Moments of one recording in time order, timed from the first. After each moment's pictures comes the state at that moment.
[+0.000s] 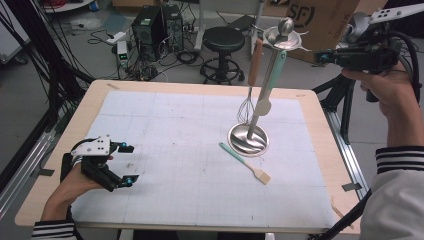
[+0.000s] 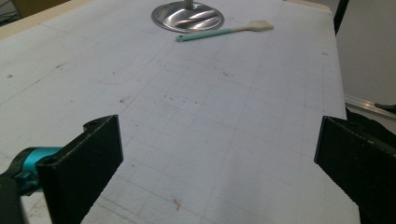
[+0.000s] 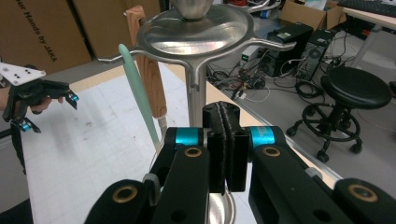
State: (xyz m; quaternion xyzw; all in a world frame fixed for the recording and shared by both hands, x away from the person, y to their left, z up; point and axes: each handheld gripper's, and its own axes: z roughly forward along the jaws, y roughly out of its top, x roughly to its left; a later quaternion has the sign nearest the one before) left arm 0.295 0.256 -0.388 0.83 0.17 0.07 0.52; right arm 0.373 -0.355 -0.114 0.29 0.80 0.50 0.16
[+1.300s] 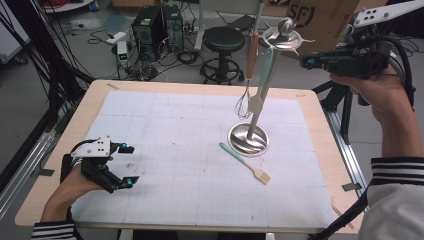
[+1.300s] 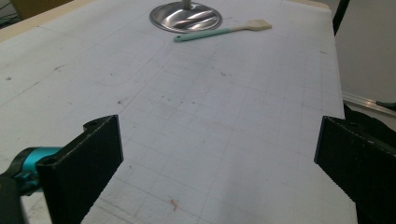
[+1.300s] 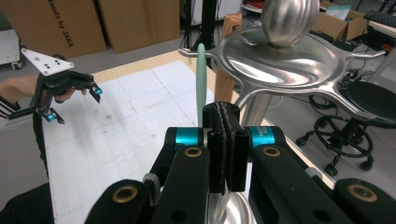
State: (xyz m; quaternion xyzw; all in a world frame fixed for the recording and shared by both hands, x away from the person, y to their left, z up) left arm 0.291 0.254 -0.386 0.83 0.17 0.07 0.53; right arm 0.348 -0.317 -0.103 0.24 0.82 0.49 0.17
